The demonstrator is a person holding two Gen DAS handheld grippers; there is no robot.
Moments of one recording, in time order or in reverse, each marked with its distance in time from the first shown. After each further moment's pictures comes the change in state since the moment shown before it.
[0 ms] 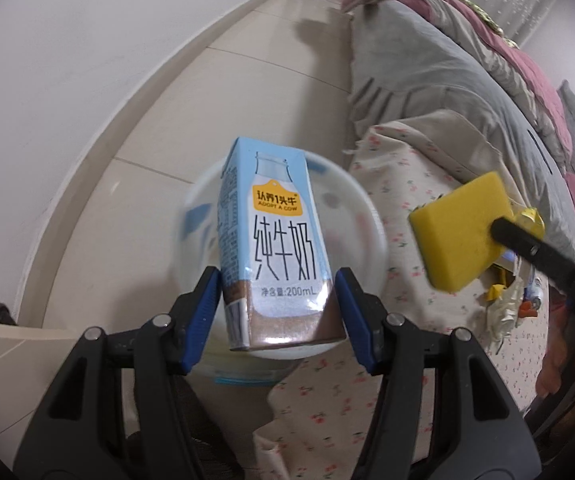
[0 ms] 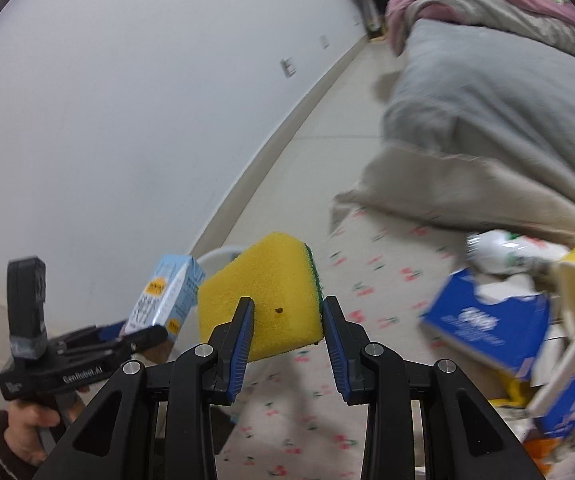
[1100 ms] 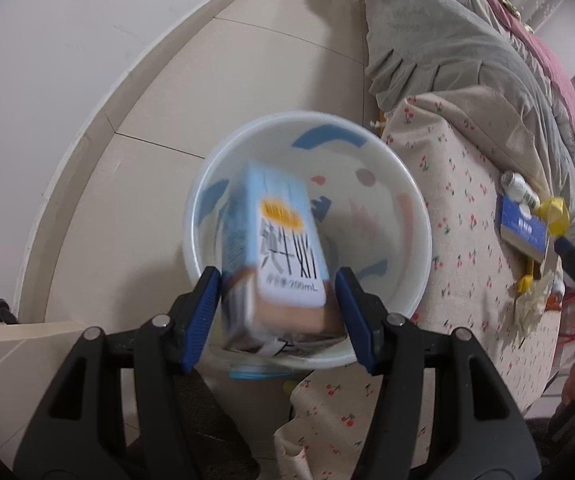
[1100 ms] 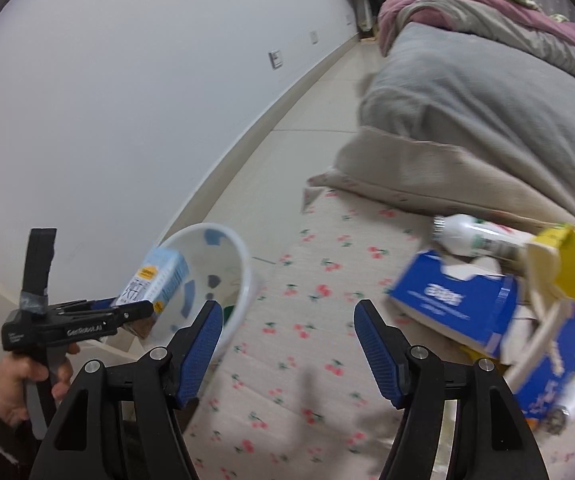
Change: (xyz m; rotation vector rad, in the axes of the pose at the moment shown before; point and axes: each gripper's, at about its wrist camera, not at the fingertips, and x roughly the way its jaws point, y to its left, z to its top) left arm 0.035 0.015 0.006 0.000 0.088 0.002; right arm -0.019 -0.021 -0.012 -0.028 -0.003 -0.118
